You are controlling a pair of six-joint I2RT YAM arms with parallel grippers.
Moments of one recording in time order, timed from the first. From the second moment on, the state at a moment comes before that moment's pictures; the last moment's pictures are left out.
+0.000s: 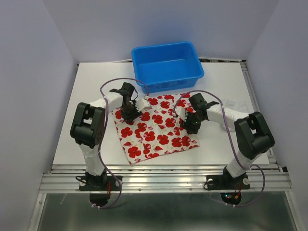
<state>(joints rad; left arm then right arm) -0.33 1.85 1.20 -0.69 0.22 0.87 0.42 1.68 0.99 -0.54 -0.27 -0.81</state>
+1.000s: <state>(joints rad) -0.30 1.65 1.19 -0.84 0.29 0.71 0.42 1.76 1.22 -0.76 -0.37 -0.72</state>
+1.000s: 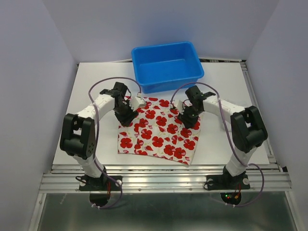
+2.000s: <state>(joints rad) -0.64 2.29 1.90 -0.92 0.18 0.60 1.02 1.66 1.02 -0.76 -0.53 -0.50</state>
